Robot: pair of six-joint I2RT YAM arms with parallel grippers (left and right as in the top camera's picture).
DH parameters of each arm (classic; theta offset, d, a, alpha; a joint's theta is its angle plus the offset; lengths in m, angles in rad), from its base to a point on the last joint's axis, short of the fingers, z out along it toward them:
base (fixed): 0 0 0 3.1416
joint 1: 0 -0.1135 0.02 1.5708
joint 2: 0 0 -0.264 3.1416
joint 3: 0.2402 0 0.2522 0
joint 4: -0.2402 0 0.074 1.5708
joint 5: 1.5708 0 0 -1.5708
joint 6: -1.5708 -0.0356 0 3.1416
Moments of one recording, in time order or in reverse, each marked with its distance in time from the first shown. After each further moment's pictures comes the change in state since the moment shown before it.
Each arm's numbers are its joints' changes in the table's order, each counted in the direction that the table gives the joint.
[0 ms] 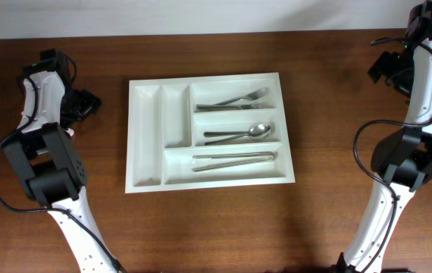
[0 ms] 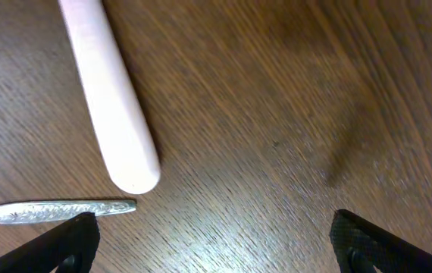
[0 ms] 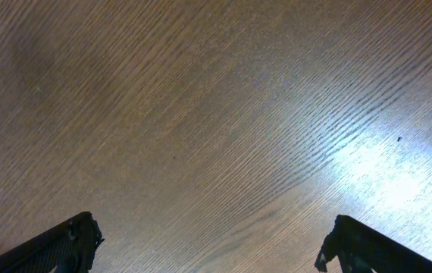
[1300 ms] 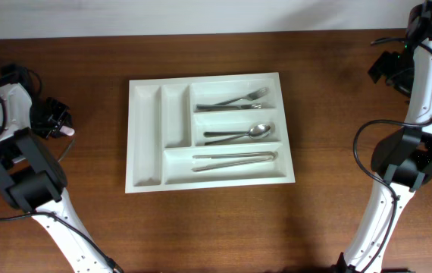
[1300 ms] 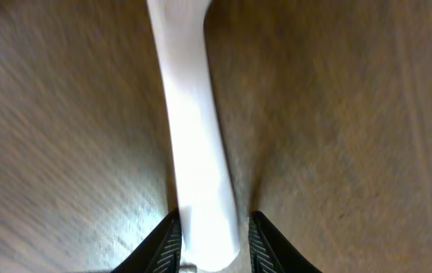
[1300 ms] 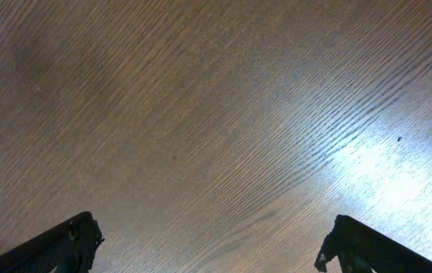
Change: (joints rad) left arm -0.171 0.053 0.027 0.014 0.235 -0.075; right arm 0.000 0.000 0.000 0.000 0.000 0.000
